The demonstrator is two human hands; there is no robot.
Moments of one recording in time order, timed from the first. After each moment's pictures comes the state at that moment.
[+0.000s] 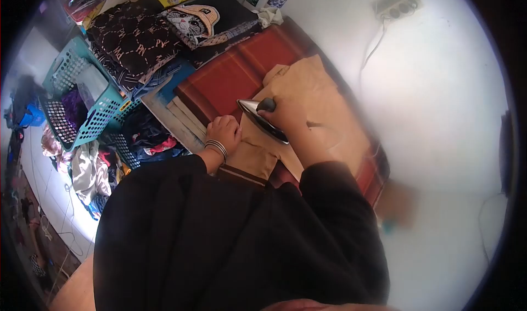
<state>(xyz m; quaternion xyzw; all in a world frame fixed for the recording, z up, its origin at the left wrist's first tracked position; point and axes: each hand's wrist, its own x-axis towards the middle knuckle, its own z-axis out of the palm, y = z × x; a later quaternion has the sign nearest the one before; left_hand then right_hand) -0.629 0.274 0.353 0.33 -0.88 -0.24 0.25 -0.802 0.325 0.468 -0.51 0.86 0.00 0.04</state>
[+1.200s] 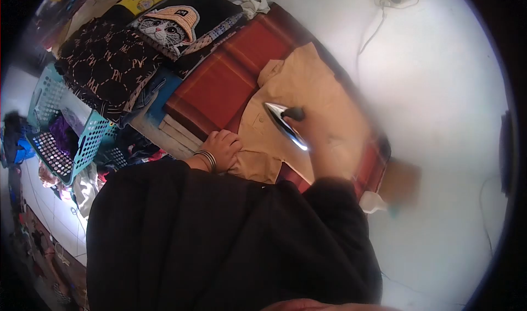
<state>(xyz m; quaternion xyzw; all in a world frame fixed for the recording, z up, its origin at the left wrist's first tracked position) -0.610 0.242 0.353 0.02 -0.96 -0.23 0.14 -0.838 0.374 0.460 -0.36 0.93 -0.06 0.04</state>
